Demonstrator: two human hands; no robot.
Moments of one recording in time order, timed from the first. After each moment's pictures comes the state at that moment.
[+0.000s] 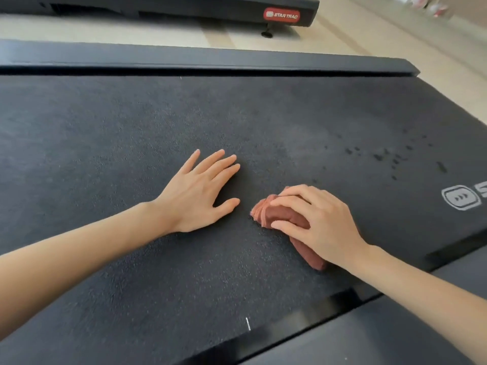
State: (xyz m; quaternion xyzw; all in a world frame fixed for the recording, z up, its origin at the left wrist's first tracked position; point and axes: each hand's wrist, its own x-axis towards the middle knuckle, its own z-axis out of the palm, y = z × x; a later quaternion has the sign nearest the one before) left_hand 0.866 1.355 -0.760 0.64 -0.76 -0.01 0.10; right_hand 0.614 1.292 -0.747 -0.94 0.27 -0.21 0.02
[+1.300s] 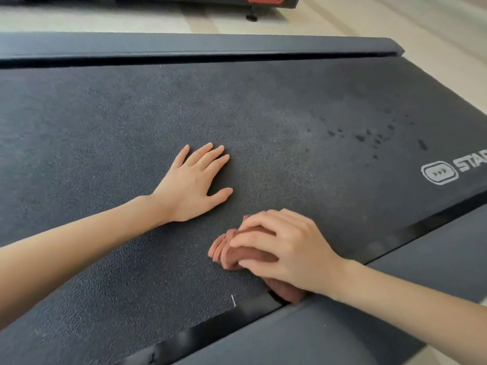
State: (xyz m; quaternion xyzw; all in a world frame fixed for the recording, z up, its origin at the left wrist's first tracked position) left_hand 0.851 1.347 -0.769 0.65 -0.75 -0.03 0.10; right_hand 0.614 1.353 -0.743 -0.96 0.15 -0.21 0.07
